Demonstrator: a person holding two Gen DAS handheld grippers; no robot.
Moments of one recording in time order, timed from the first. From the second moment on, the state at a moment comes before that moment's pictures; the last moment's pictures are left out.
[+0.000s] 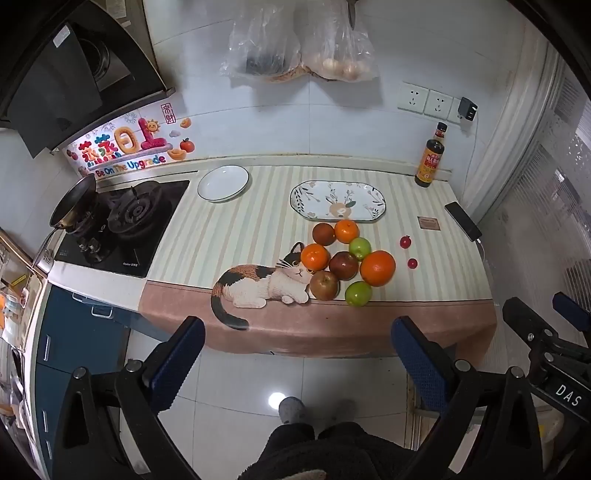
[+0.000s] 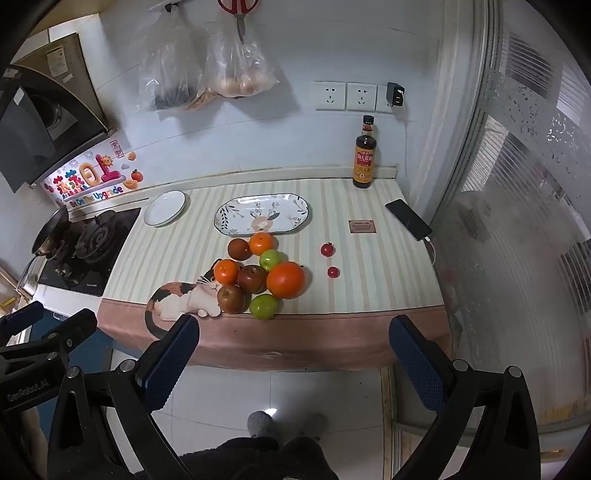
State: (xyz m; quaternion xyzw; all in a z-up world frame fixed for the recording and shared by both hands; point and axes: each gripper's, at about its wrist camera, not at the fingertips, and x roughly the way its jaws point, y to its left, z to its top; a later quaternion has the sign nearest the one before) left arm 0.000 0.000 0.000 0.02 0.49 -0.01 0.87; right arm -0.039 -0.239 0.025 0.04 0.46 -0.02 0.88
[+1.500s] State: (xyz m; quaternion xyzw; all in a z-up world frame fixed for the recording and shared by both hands) left arm -0.001 -0.005 0.003 0.01 0.48 -0.01 0.87; right arm -0.053 -0.231 0.029 0.04 0.46 -0.01 0.89
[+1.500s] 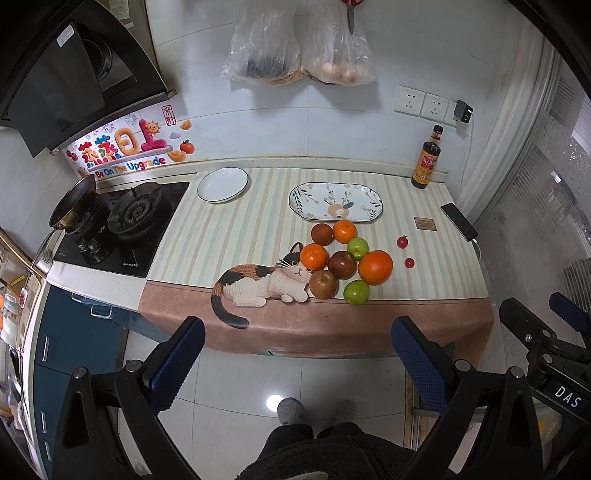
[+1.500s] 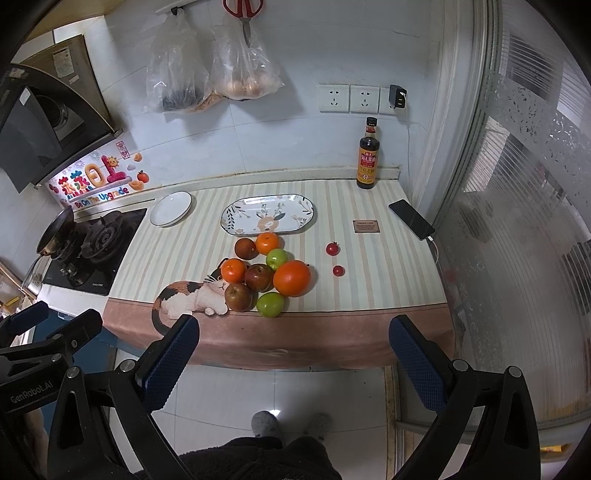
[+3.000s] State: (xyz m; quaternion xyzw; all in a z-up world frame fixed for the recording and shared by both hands) left arm -0.013 -0.001 0.017 0.01 0.48 -0.01 0.88; right arm -0.069 -0.219 0.046 0.06 0.45 -0.01 0.89
